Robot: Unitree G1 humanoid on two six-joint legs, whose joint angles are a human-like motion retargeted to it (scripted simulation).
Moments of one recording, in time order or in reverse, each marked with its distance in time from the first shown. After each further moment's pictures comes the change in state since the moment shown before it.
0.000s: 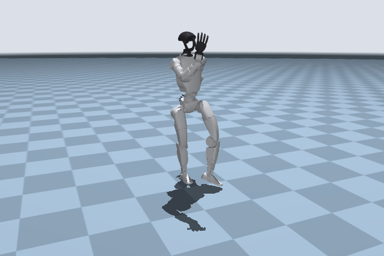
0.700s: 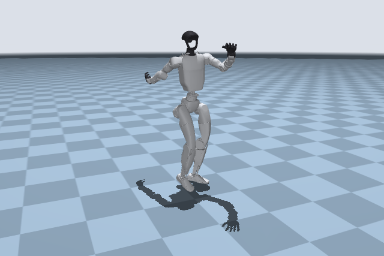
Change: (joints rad) left arm -1.574 0.363 -0.249 -1.137 -0.590 -0.539 0.517; right arm 1.962 -0.060 -0.352 1.642 -1.916 0.788 0.314; waist -0.332 0.271 0.035; left_leg 0.413 -0.005 0.017 -0.237 -0.218 0.216; right_leg -0.379 0.034 0.062 0.570 0.288 0.278
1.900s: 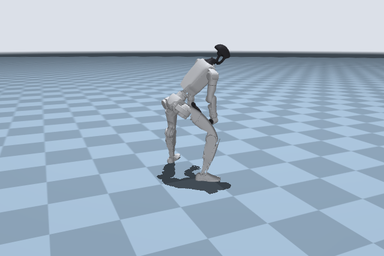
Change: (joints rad) left arm 0.743 -0.501 -0.108 0.706 0.226 0.330 0.778; right arm -1.518 0.070 0.585 -0.536 1.167 -0.341 0.485; waist -0.012 0.053 0.279; left_leg -0.492 0.077 0.027 -0.307 0.397 -0.339; right_leg -0.825 -0.899 -0.214 0.385 -0.304 -0.075
